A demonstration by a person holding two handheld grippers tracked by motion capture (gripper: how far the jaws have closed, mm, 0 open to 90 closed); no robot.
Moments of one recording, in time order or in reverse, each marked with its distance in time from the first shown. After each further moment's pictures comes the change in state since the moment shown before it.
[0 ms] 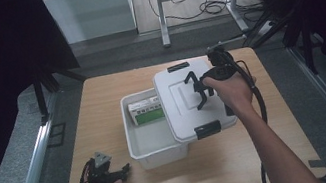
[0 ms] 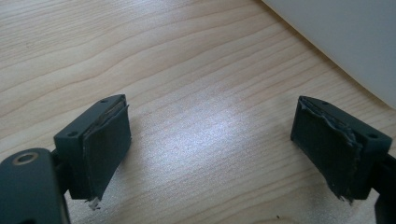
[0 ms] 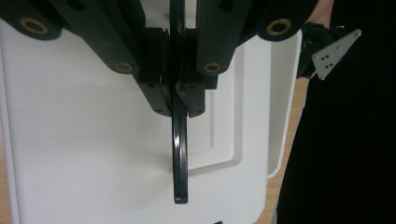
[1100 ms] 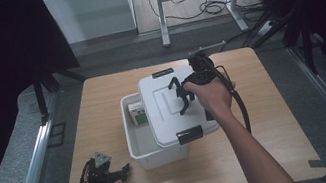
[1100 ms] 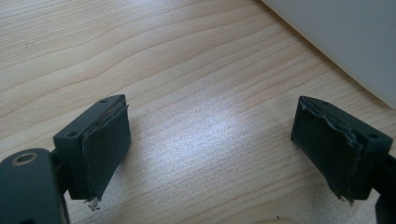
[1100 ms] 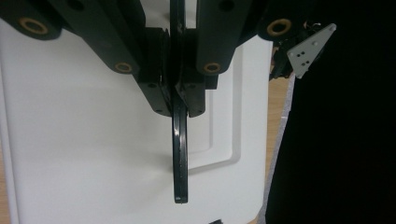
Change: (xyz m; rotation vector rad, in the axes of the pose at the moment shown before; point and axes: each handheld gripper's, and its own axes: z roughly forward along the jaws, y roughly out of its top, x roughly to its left) left arm 0.000 0.000 0.000 0.000 0.000 0.002; right arm 0.034 -0.003 0.029 0.030 0.036 0.024
